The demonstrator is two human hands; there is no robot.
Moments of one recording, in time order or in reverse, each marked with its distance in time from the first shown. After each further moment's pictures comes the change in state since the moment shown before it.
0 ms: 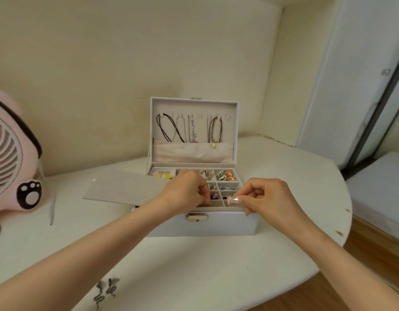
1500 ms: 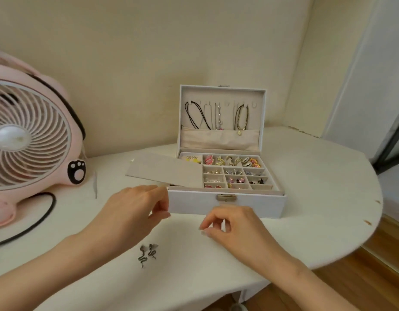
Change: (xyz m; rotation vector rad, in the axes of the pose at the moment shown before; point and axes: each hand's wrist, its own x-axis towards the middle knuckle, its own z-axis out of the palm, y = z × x) left_hand -0.140 -0.059 -0.042 0.367 0.220 0.036; right_hand -0.058 -0.029 0.086 -0.153 -0.284 -0.237
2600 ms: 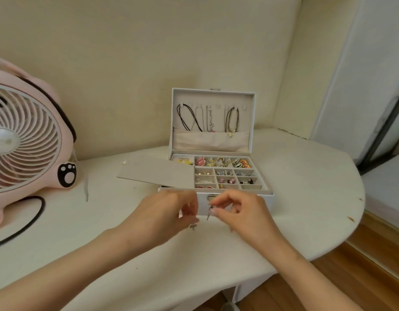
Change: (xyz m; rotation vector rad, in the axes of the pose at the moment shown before) left_hand 0.024 0.037 0.015 -0.194 -0.163 0.097; right_hand 0.004 0.011 -0.018 0.216 0.204 0.144
